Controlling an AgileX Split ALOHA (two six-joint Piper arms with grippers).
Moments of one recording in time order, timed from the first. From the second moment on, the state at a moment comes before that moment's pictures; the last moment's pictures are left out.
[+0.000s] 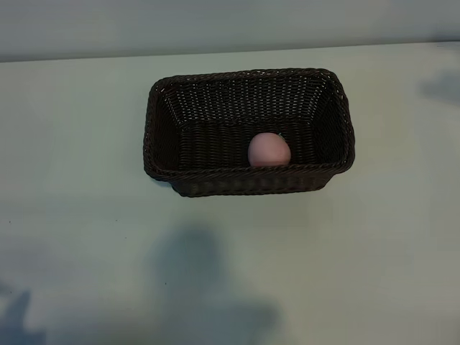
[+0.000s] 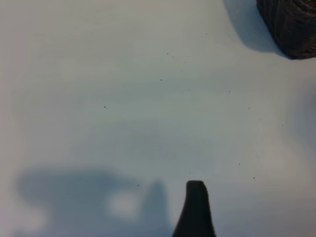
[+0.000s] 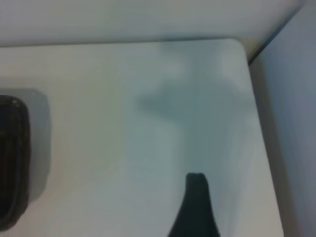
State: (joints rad) left arm -0.13 0.04 -0.50 -0.01 1.09 0.00; right arm -0.26 1.13 -1.53 0.06 1.22 -0.12
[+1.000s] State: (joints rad) left arm -0.13 0.04 -0.50 -0.01 1.09 0.00; right arm -0.09 0.02 -0.86 0.00 1.20 -0.06
